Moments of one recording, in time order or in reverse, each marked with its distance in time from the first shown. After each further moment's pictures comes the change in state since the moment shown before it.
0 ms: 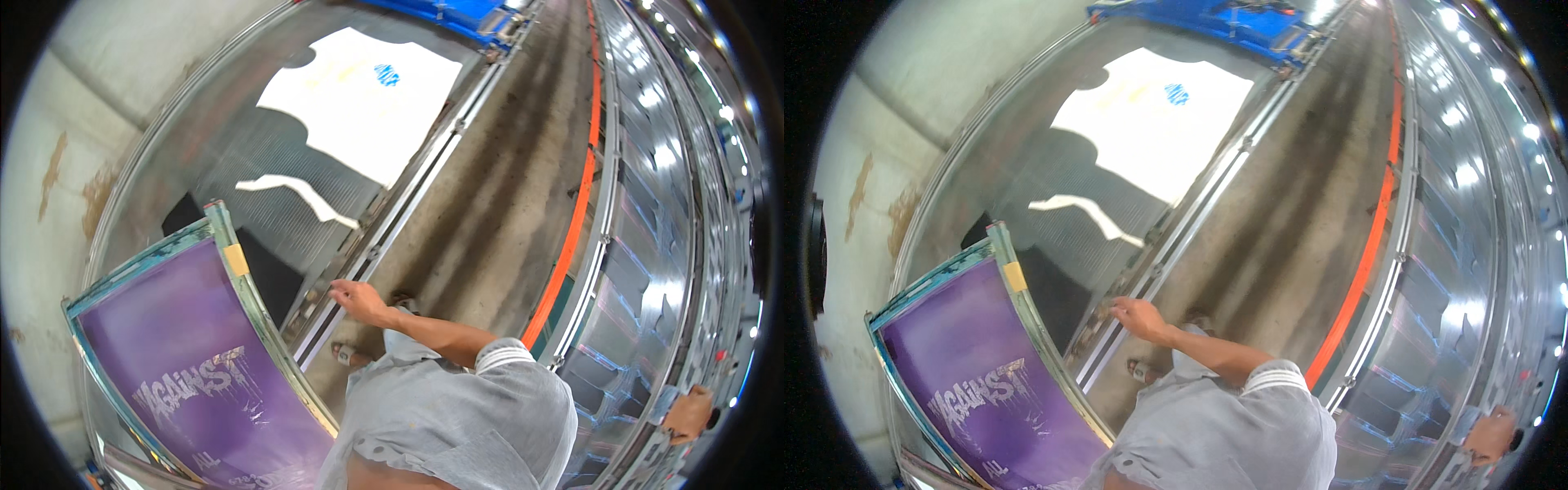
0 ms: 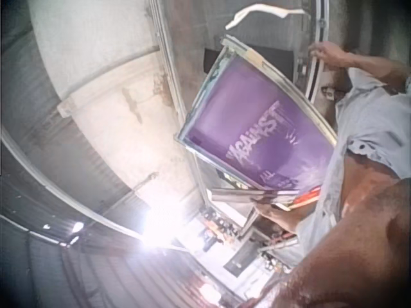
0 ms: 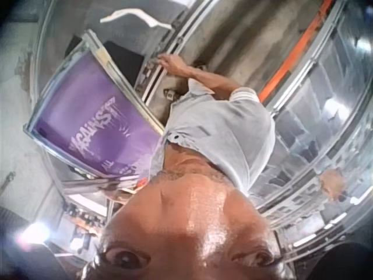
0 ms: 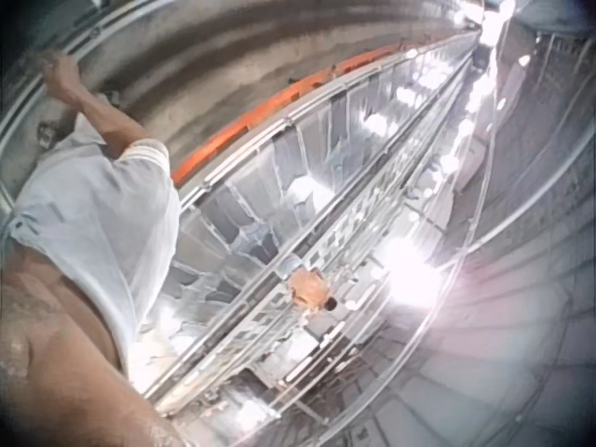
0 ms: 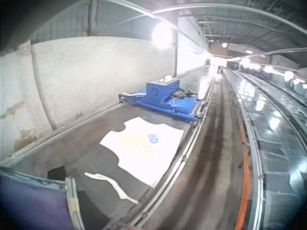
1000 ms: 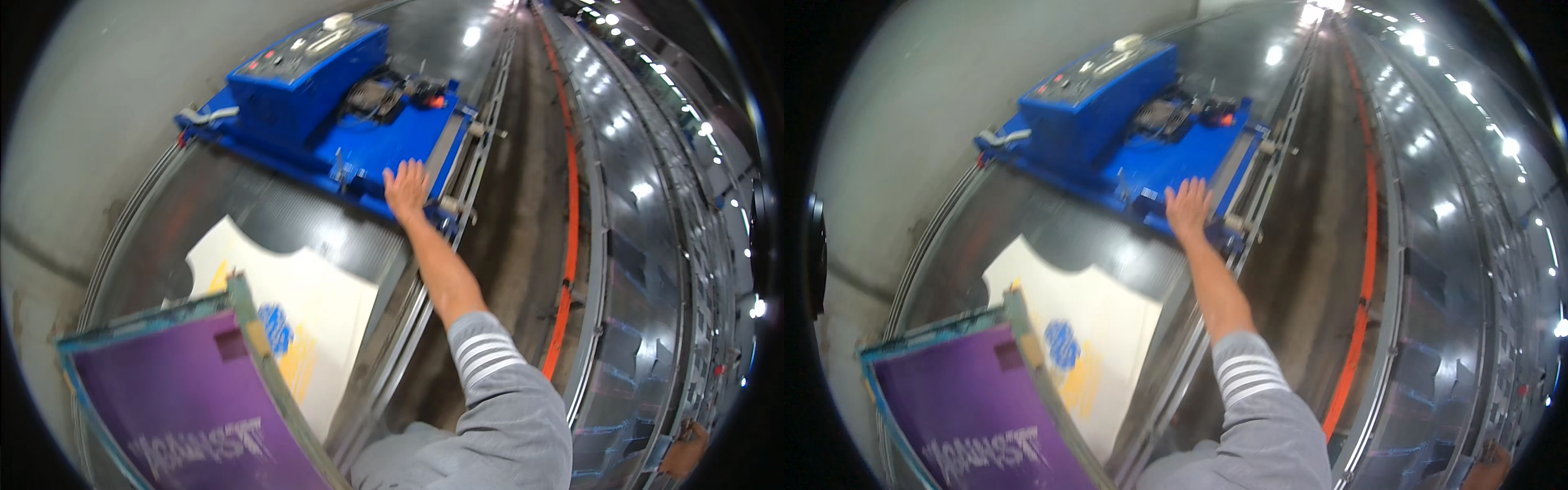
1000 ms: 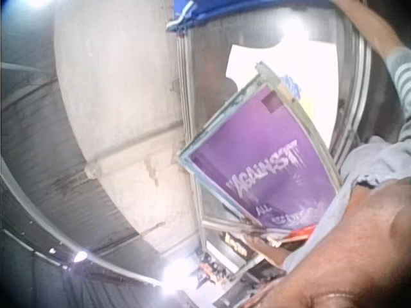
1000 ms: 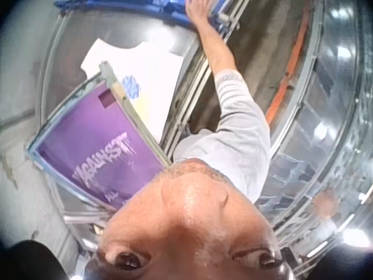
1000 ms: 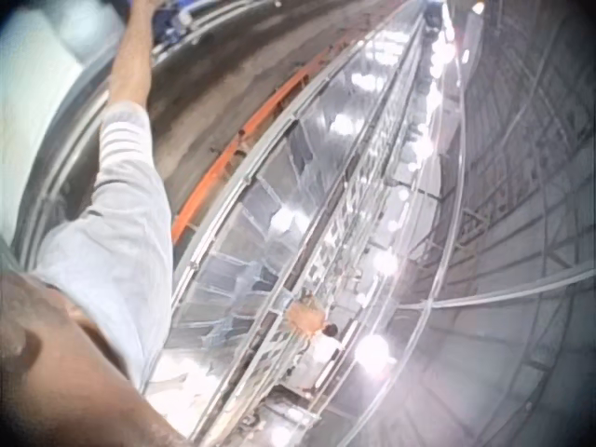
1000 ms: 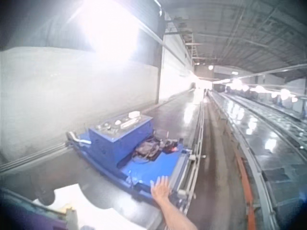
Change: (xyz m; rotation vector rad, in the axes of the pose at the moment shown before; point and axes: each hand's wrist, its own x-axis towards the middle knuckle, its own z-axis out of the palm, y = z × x) left_hand -0.066 -0.012 0.822 -0.107 -0.410 -0.047; right_hand 0.569 0.169 -0.864 -0.946 1.302 -0.056
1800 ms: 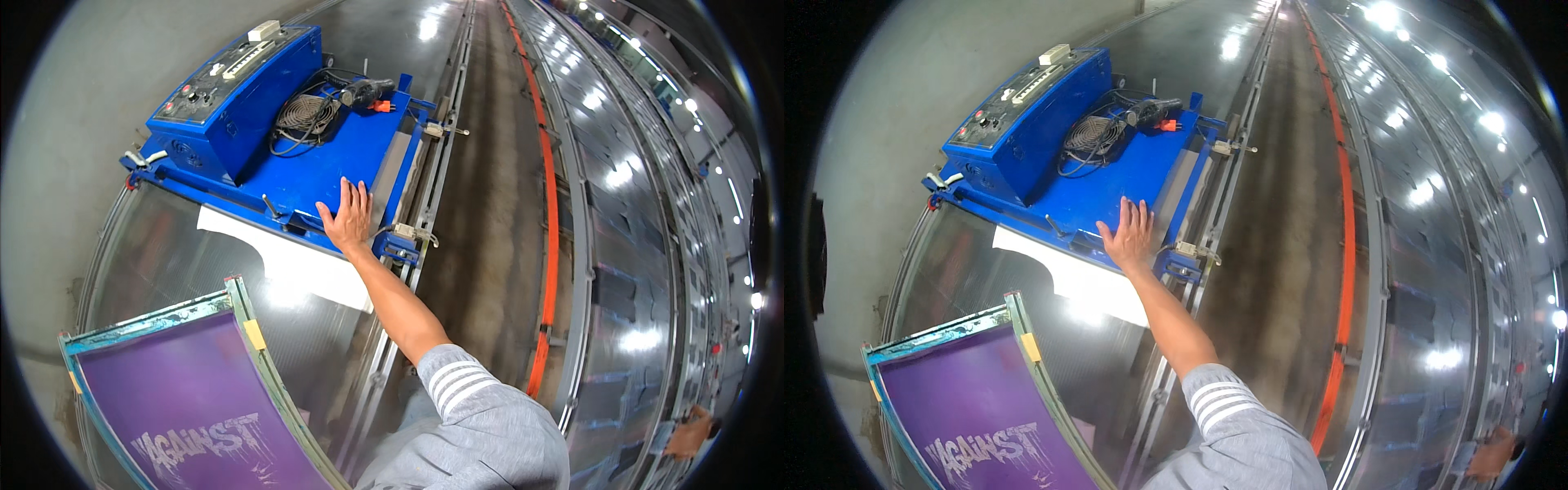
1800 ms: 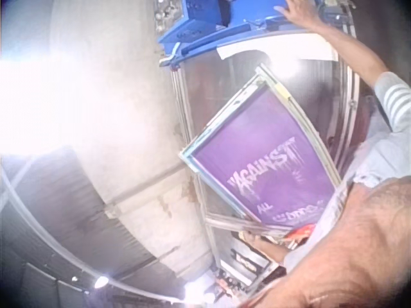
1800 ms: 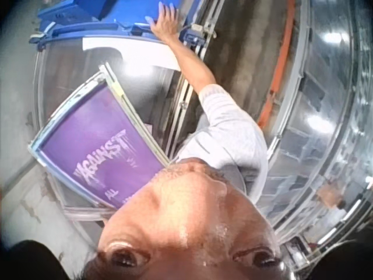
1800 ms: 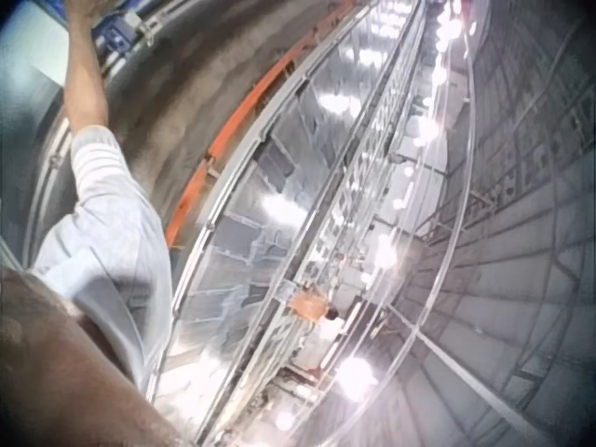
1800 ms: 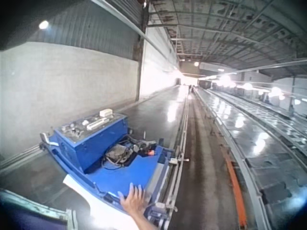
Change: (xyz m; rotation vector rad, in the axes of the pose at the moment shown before) left_hand 0.023 -0.013 0.073 0.069 0.076 0.022; right_hand 0.008 0.013 0.019 0.305 0.004 0.039
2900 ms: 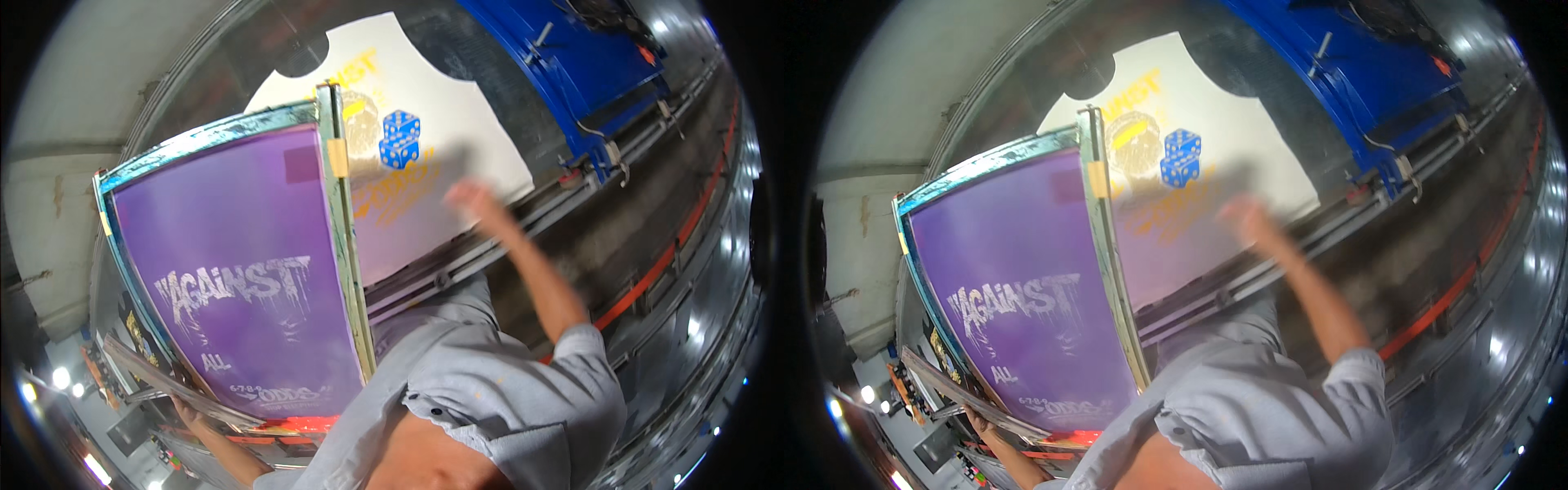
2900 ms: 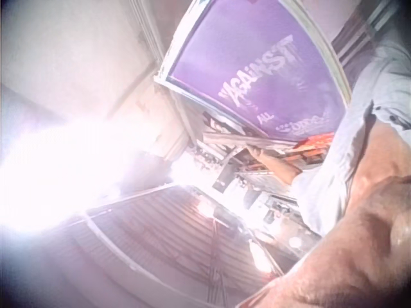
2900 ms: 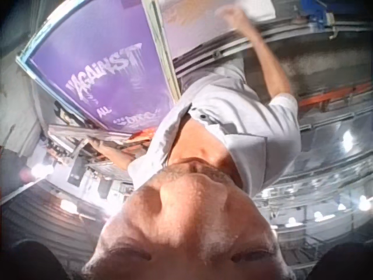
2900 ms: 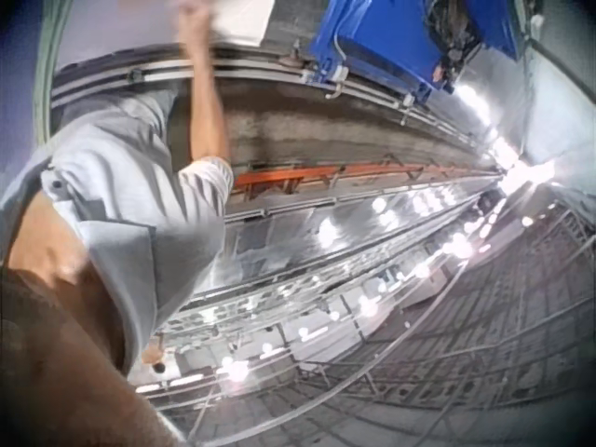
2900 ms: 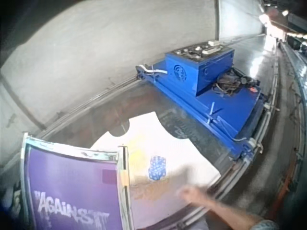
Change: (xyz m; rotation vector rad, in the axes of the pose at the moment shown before) left_hand -0.411 0.252 -0.173 0.057 0.326 -0.261; right_hand -0.023 0.140 -0.078 0.824 -1.174 -0.449
